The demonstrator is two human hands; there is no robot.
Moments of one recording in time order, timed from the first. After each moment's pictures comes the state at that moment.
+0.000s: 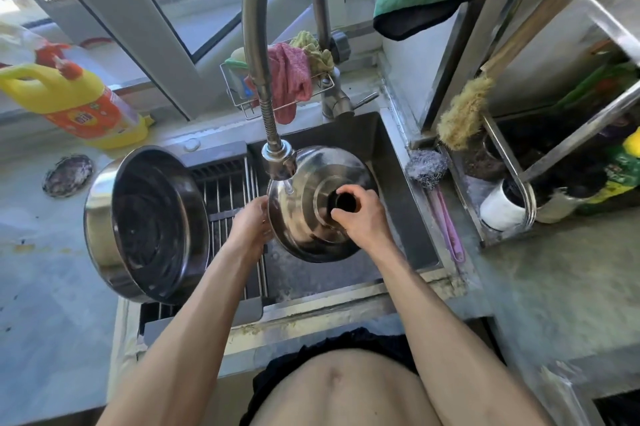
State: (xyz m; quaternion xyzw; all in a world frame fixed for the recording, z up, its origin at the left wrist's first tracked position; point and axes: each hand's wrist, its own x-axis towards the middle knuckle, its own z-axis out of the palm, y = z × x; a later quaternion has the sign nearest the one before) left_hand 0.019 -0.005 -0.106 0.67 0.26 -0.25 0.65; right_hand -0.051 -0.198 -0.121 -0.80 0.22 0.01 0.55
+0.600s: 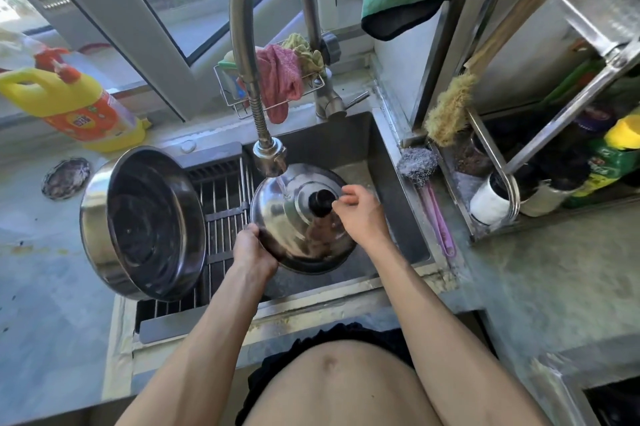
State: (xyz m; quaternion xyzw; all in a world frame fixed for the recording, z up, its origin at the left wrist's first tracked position) left_hand -0.014 -0.009 -0.138 0.44 0.43 -0.18 0.77; right_hand -0.052 -0.200 -0.126 -0.76 0.28 0.02 0.58
